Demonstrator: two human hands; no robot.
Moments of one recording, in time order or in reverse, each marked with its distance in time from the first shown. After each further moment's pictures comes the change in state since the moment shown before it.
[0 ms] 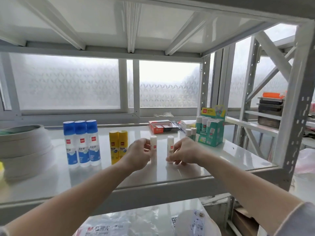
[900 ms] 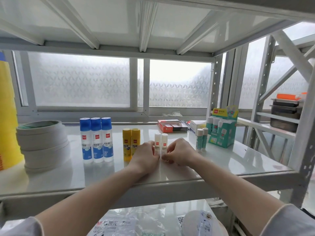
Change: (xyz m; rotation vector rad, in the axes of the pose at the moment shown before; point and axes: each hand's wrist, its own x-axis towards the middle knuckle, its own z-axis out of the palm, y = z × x) left_hand -0.009 -0.013 -0.003 0.219 0.121 0.021; right_hand 0.015 -0.023 0.045 -0.005 0.060 -0.067
